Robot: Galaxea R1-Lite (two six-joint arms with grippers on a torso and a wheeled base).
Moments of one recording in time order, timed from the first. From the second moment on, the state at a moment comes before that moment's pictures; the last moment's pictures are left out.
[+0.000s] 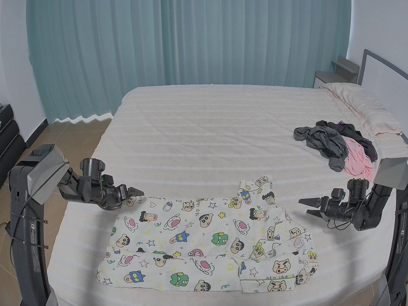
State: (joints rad) left arm 0.05 2.51 -1.32 -0.33 -0.52 -0.32; right arm -0.16 2.45 -0.73 -1.11 0.82 0.49
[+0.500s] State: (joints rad) left arm 0.06 2.52 -1.32 -0.33 -0.55 -0.30; right arm -0.13 2.45 -0.76 -1.10 0.71 0.51
